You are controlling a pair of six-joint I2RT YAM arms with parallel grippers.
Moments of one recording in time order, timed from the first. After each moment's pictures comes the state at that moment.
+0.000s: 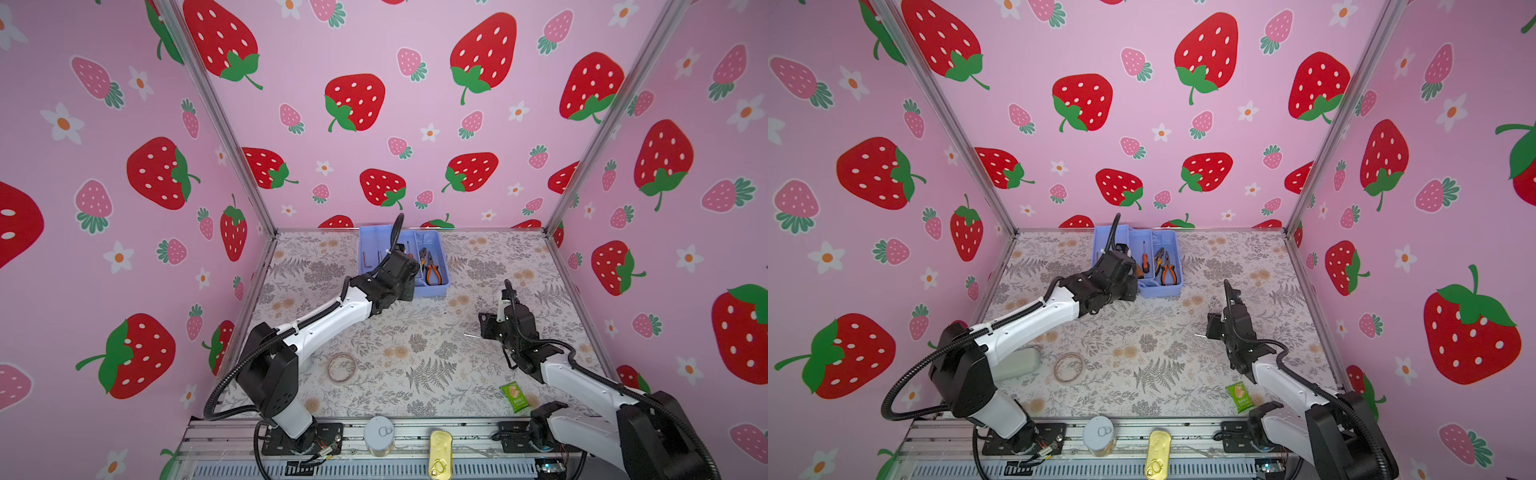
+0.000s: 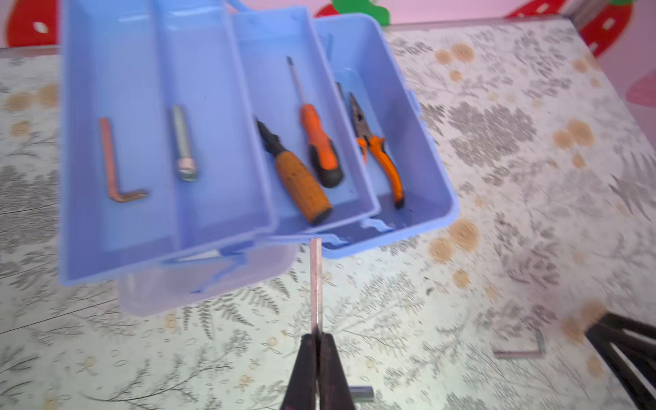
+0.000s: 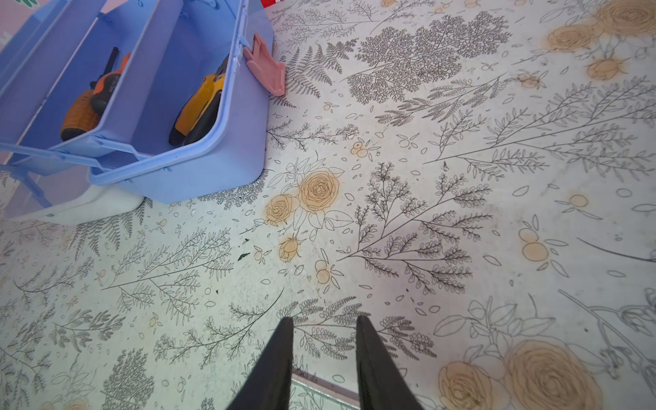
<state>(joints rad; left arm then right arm) -0.66 1.62 1.32 -0.52 -0.28 -0.43 0.45 1.11 0.36 0.15 0.06 0.43</state>
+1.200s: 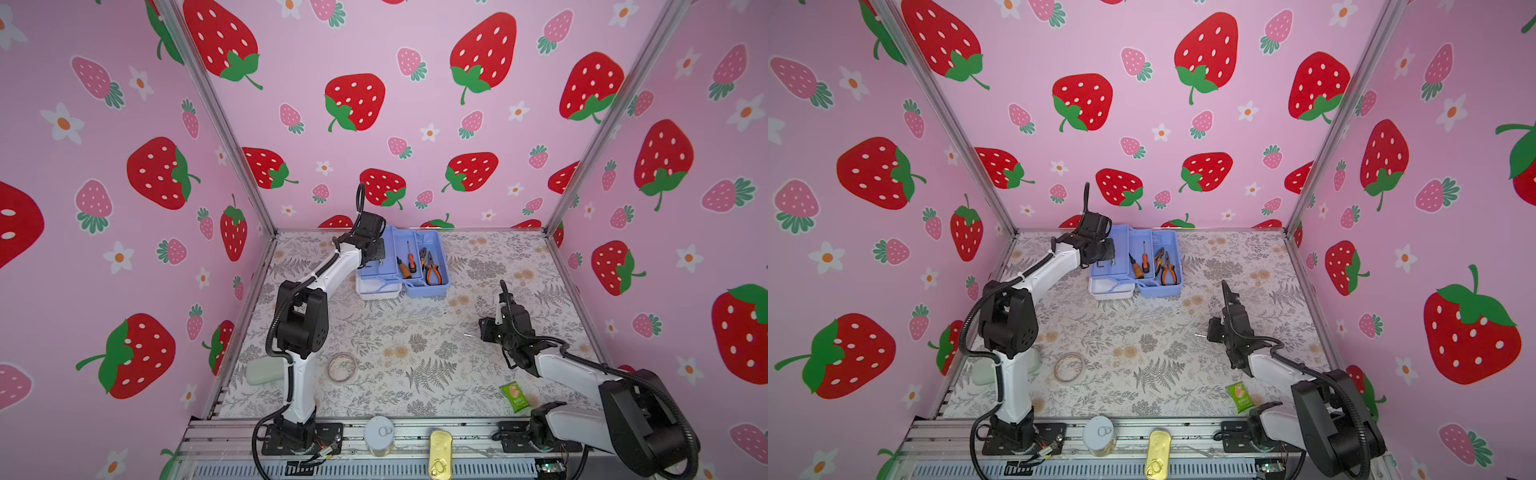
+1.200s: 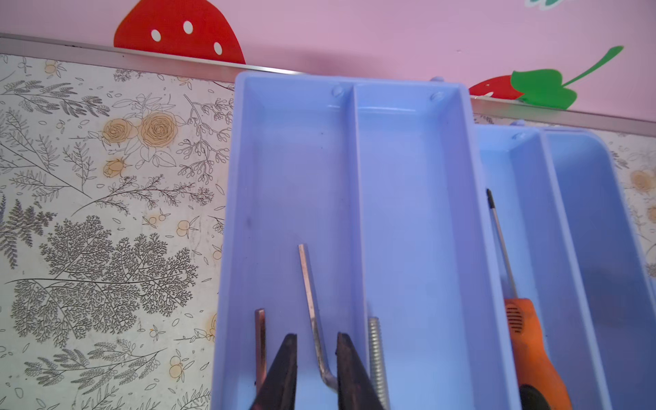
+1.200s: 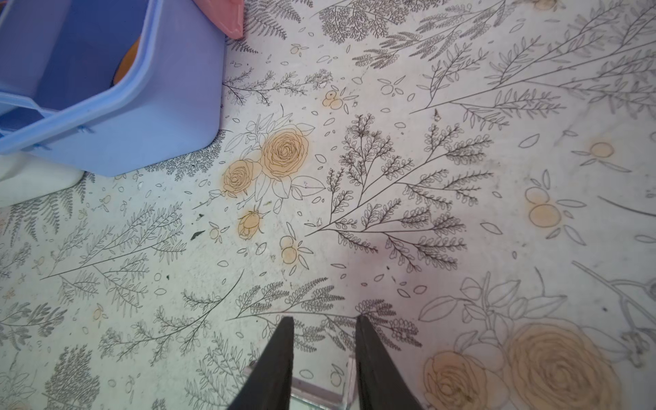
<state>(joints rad) -0.35 2.07 1.79 -0.60 -0.19 -0.36 0.41 1.24 0.36 0.16 0.03 0.42</state>
